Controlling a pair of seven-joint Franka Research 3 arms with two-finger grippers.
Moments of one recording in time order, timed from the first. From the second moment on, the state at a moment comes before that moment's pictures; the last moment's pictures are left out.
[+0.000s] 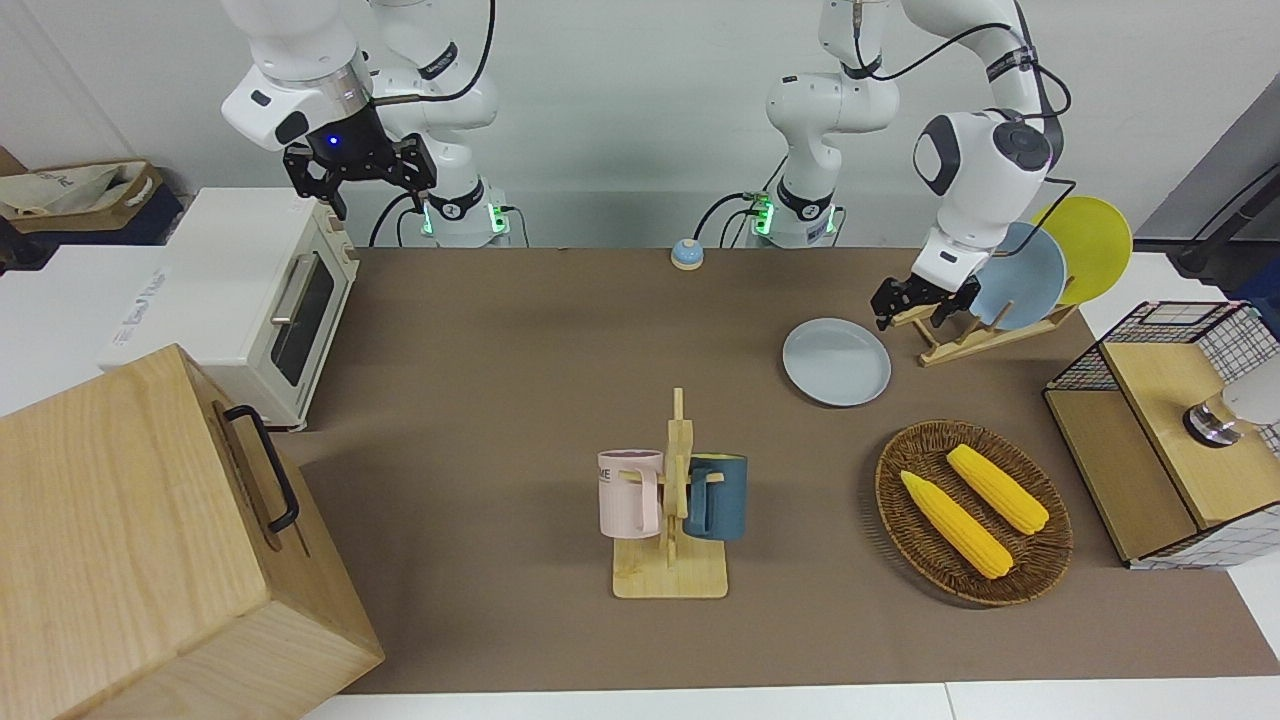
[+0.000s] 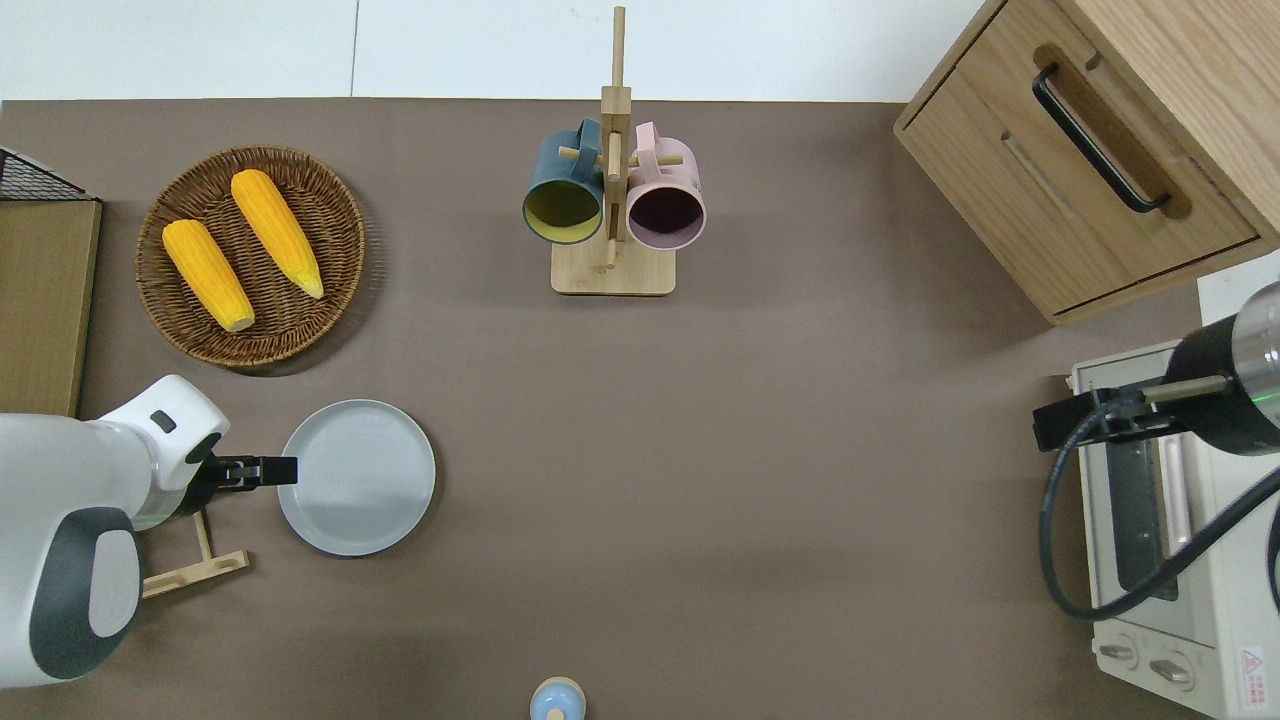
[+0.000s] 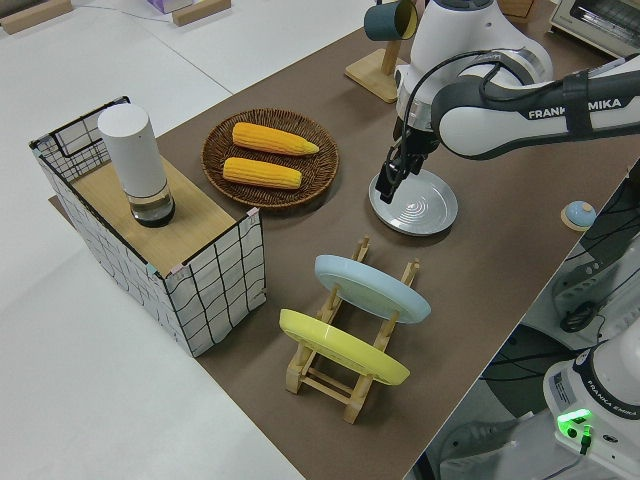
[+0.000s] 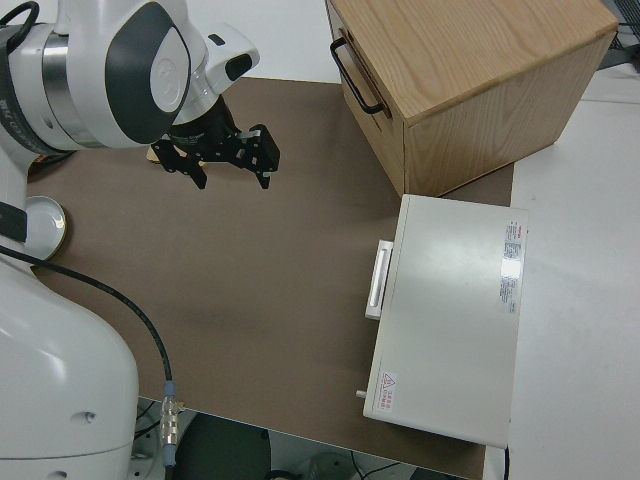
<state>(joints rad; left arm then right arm) -0.05 -0.16 0.09 -2.37 -0.01 2.22 0.03 -0.03 -0.02 0.14 -1.48 0.00 1.33 0.02</state>
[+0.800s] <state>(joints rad) -0.05 -0.12 0.09 -2.55 -0.01 2.47 0.04 -0.03 -0.02 0.14 -1.48 0.00 1.33 0.02</state>
